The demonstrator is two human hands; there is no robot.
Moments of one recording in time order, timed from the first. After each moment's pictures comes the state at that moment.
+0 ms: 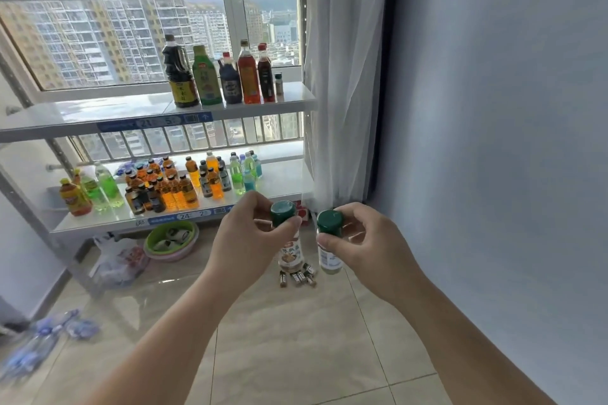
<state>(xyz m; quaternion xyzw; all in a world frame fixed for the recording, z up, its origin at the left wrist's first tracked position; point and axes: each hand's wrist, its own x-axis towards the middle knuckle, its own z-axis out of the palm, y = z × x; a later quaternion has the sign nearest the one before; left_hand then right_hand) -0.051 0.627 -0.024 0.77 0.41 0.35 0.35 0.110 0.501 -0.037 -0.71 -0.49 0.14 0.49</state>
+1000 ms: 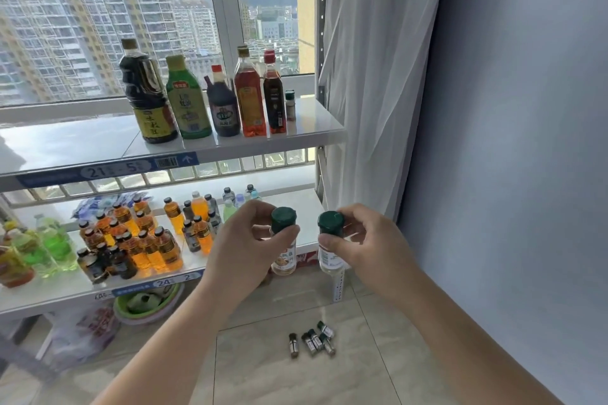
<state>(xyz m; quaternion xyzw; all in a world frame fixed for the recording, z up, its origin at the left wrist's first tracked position) 0.089 1.011 -0.037 0.77 0.37 0.34 0.39 0.257 0.884 -0.042 -0.74 -0.47 0.14 0.46</state>
